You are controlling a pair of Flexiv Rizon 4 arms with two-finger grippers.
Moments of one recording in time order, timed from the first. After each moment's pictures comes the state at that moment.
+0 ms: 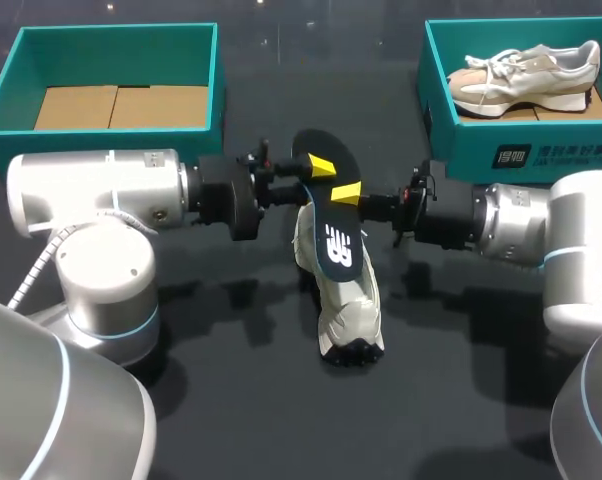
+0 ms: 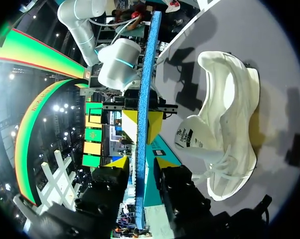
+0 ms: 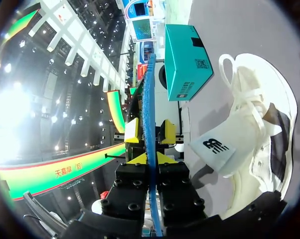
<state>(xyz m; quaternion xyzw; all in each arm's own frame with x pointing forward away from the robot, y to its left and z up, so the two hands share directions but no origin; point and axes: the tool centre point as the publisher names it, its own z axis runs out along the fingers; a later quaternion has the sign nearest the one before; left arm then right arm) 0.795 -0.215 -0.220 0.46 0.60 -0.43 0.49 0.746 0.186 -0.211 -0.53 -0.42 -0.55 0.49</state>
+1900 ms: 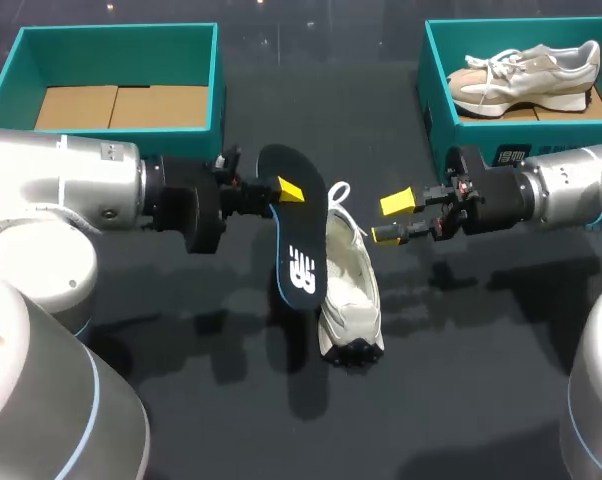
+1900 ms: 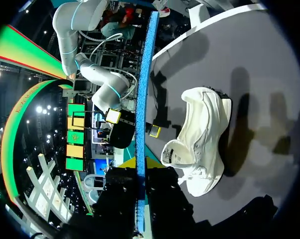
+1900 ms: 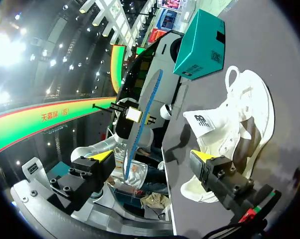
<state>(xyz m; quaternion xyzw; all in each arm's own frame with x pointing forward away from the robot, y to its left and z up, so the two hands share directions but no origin) 0.738 -0.171 -0.199 0.50 0.64 -0.39 0.43 0.705 0.126 -0.222 -0.38 -0.62 -0.52 0.45</state>
